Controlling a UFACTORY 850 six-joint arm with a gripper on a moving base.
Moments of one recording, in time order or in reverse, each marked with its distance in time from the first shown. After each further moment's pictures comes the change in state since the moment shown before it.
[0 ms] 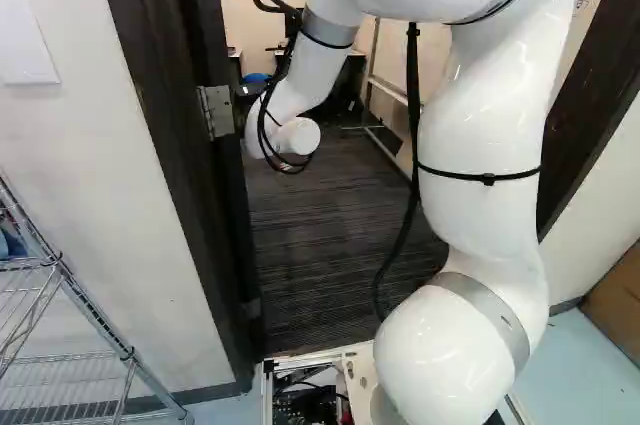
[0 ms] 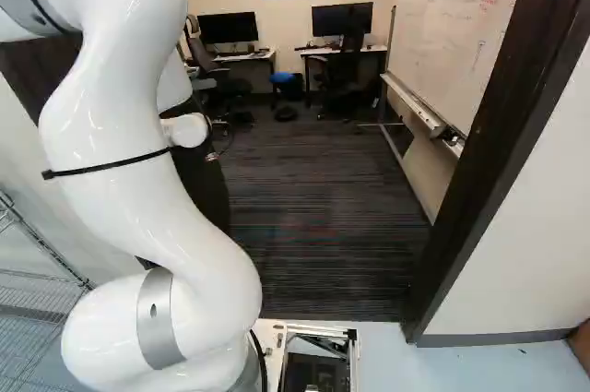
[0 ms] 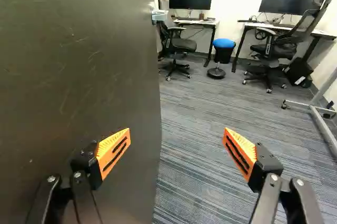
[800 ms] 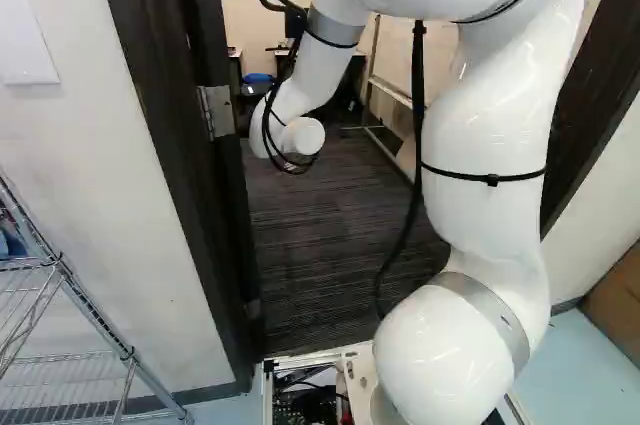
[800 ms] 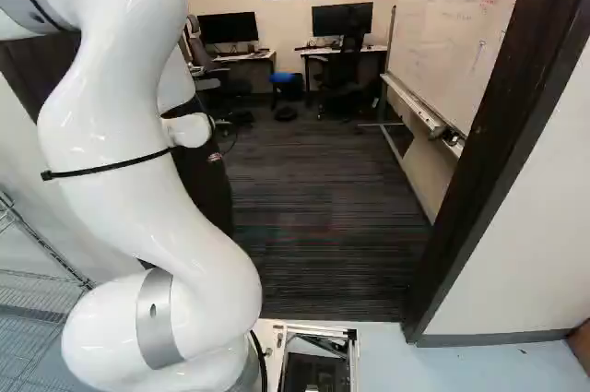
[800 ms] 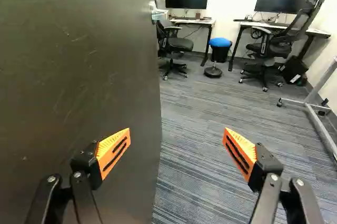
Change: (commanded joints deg) arm -1.5 1.1 1.3 0.0 0.0 0.0
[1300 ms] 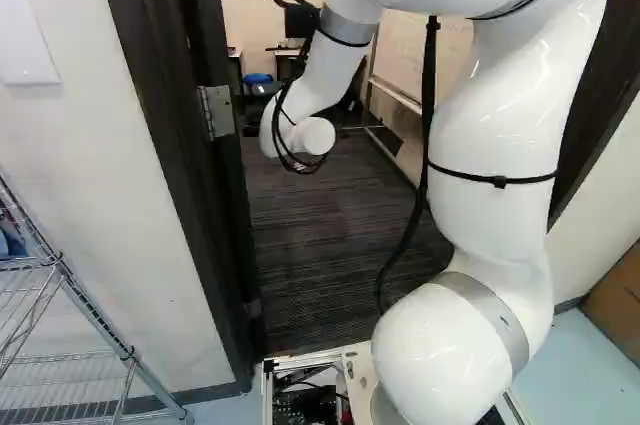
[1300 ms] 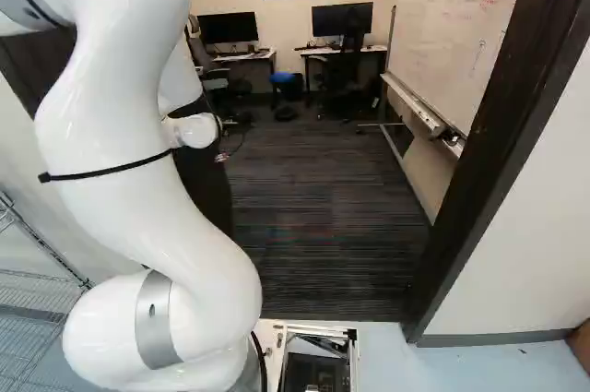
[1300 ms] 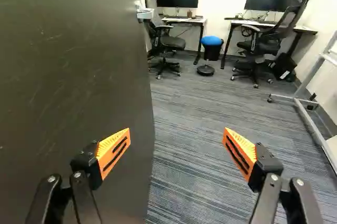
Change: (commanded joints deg) arm -2.9 1.9 2.2 0.0 0.0 0.0
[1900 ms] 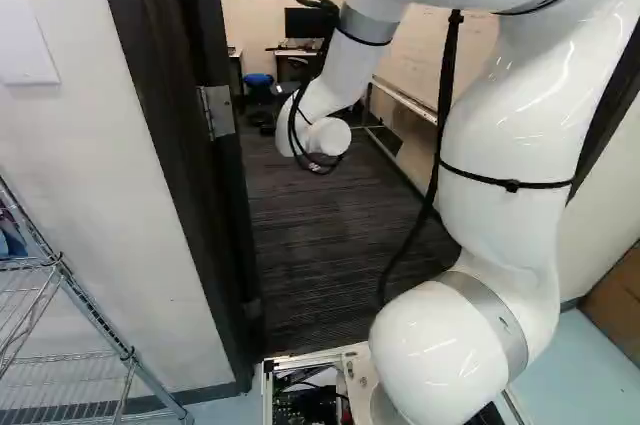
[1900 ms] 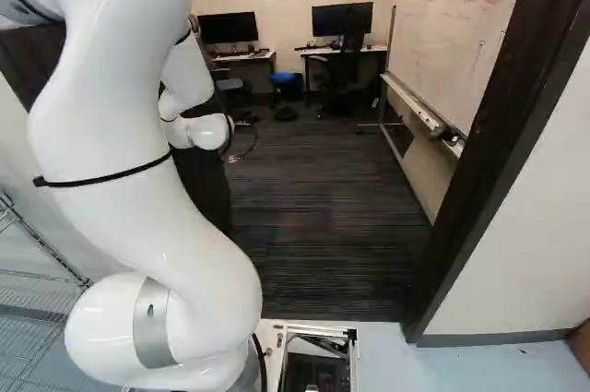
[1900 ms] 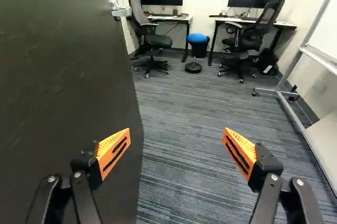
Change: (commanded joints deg) arm -4.6 2.9 3.4 0.0 0.0 0.0
